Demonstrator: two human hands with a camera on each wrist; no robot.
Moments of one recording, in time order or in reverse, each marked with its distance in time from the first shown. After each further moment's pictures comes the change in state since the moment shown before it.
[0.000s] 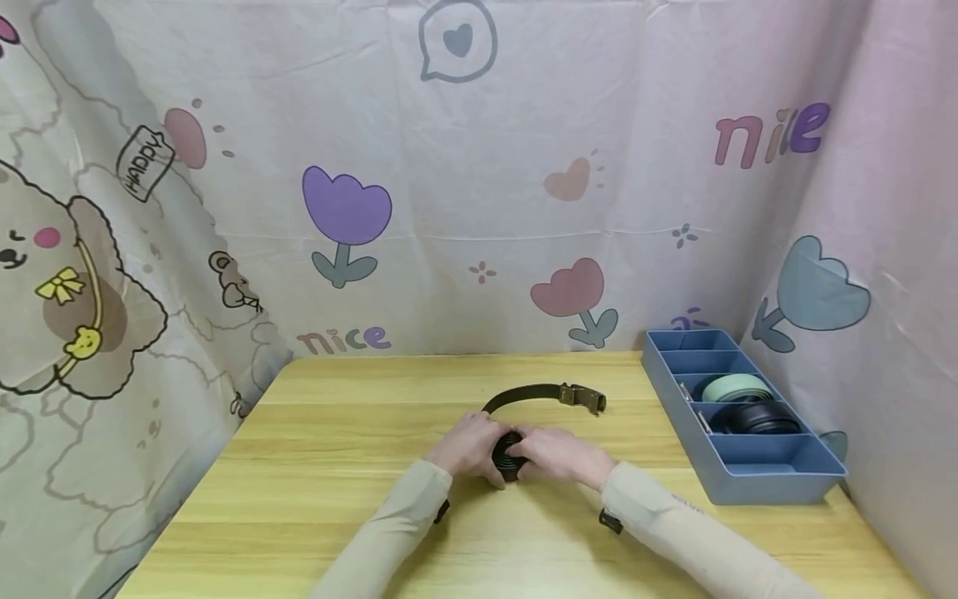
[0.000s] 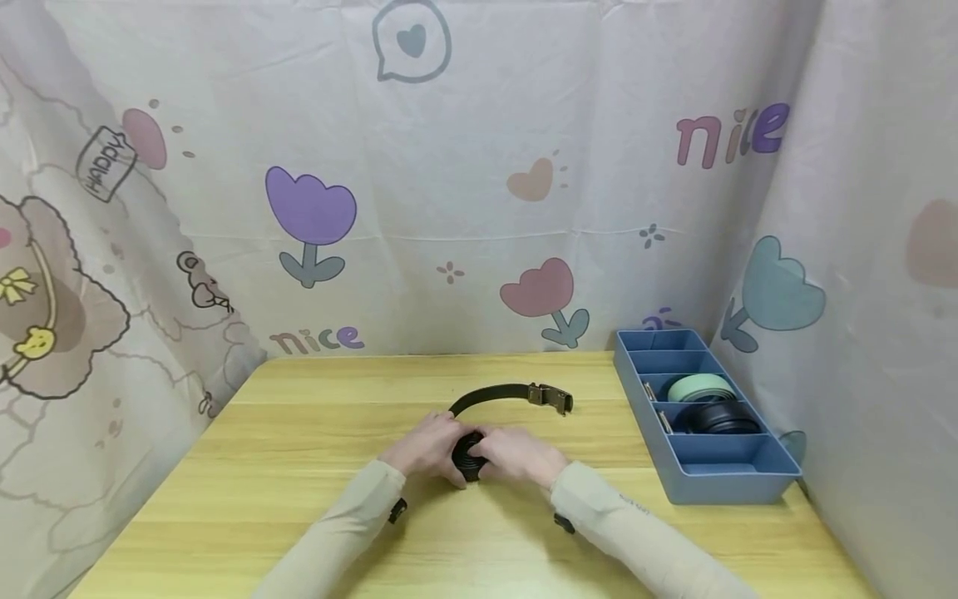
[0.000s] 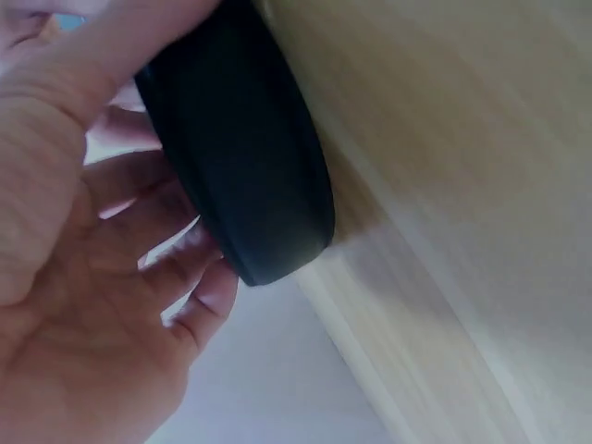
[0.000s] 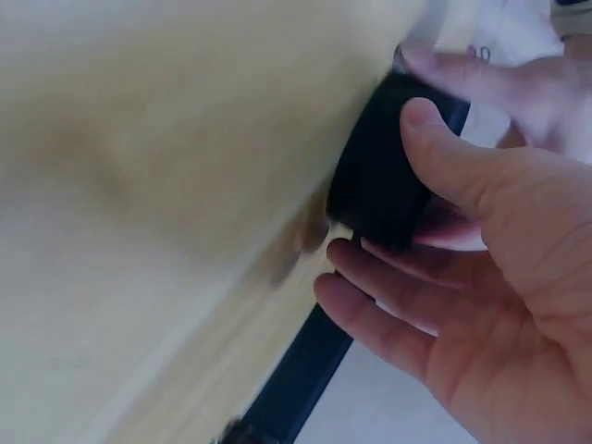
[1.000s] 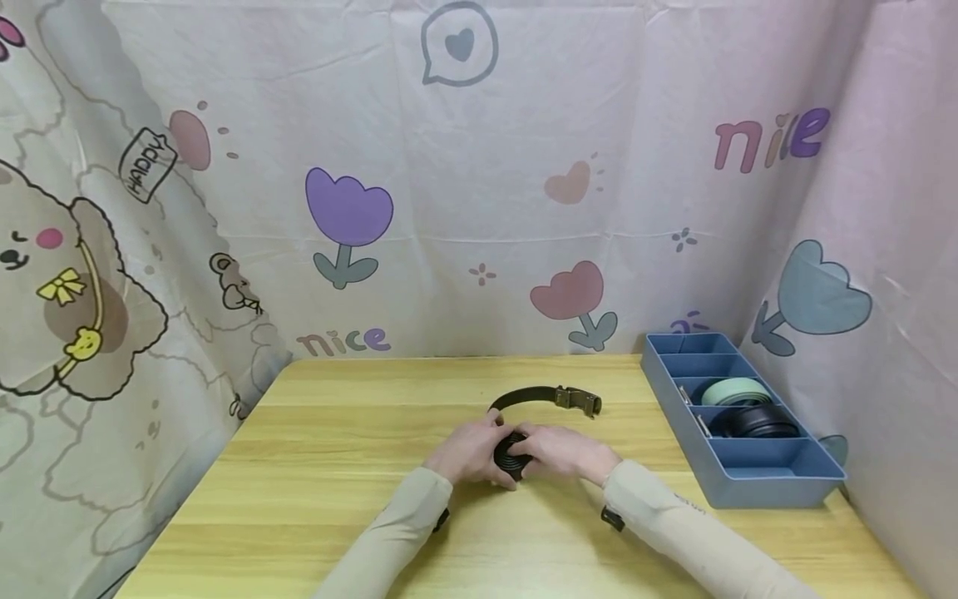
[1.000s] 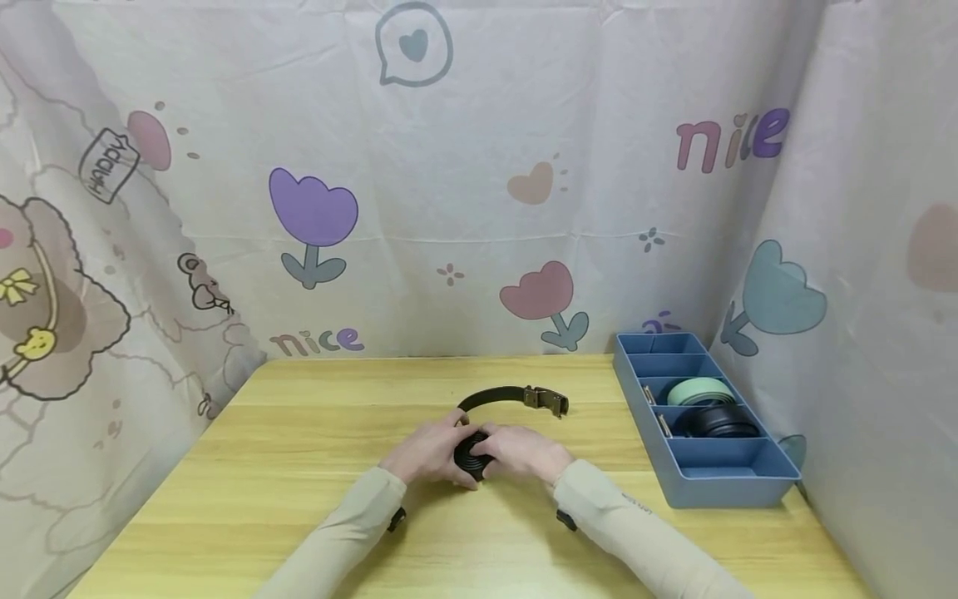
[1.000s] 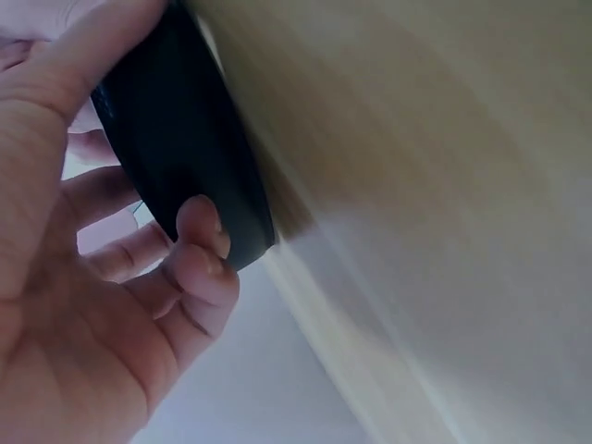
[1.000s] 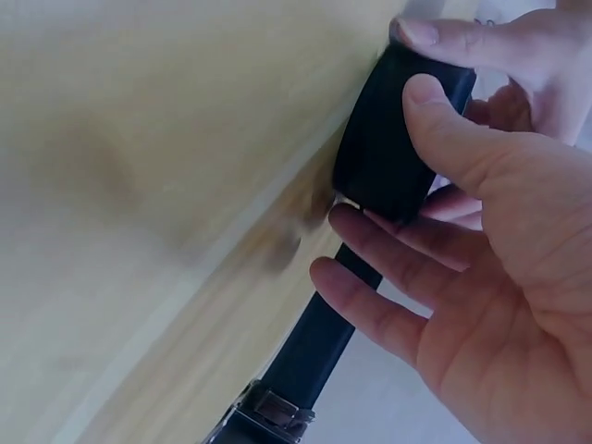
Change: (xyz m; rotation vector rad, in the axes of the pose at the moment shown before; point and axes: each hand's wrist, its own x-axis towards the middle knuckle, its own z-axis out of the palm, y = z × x) left_hand -0.003 0.000 0.011 -0.051 0.077 -0.024; right_hand -0.002 0.009 -0.003 0.043 -0.048 0.033
